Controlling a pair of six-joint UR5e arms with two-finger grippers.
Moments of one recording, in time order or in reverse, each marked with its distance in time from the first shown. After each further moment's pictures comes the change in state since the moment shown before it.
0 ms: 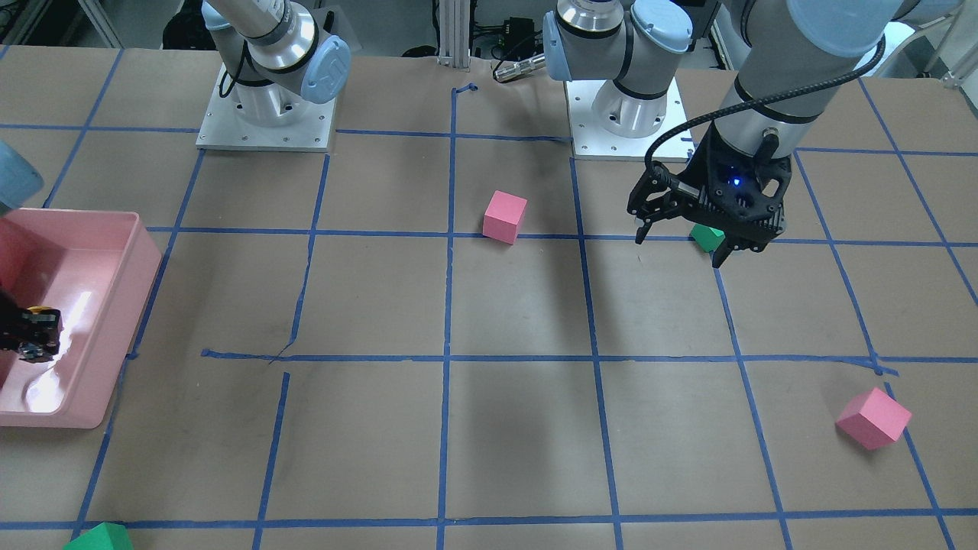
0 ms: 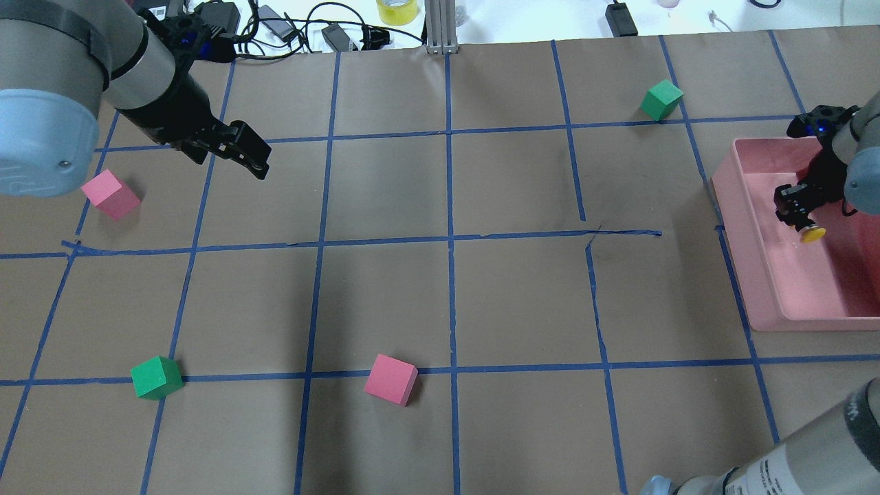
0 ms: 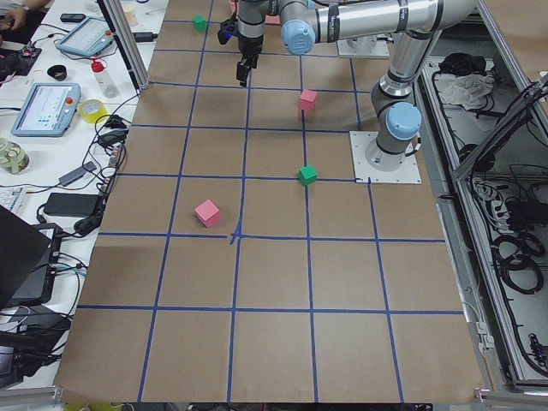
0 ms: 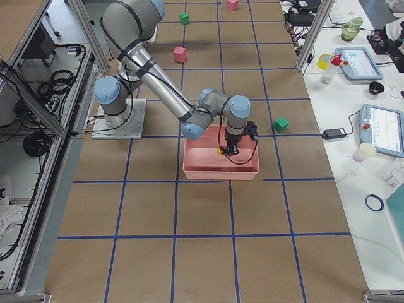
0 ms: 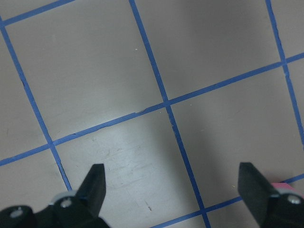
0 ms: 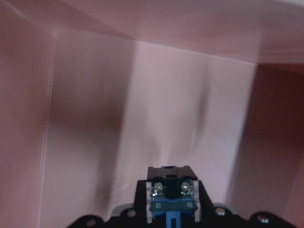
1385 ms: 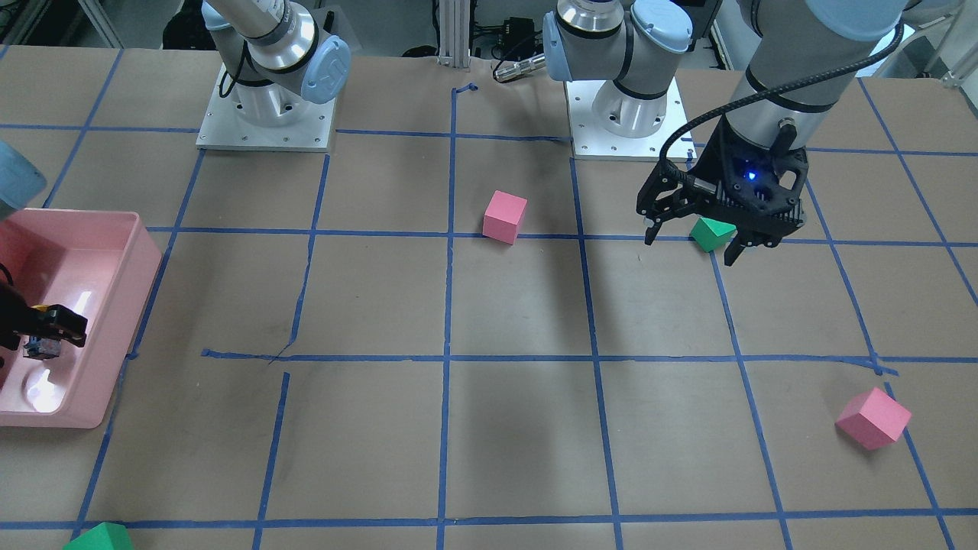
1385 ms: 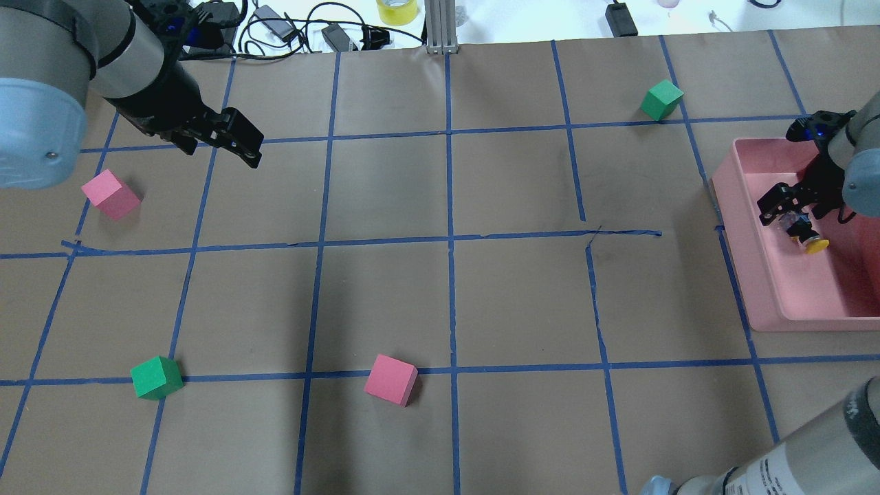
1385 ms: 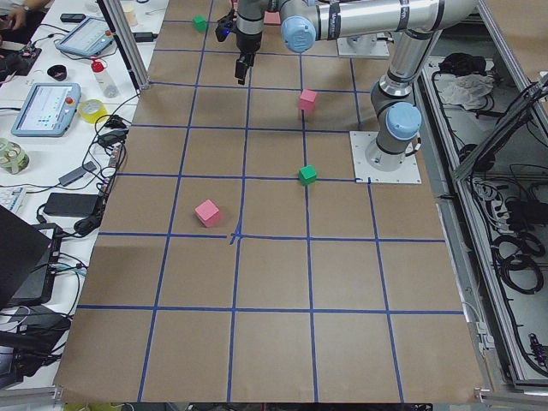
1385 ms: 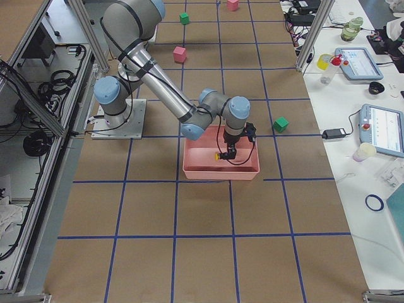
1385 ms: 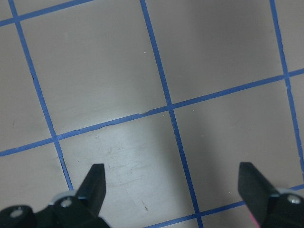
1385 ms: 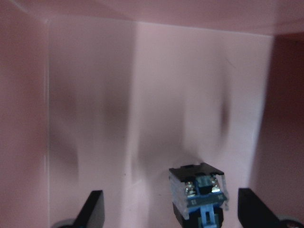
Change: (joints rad) left arm 0.009 0.000 0.024 0.001 0.008 -0.020; right arm -0.003 0.027 0.031 -0.005 0.000 0.082
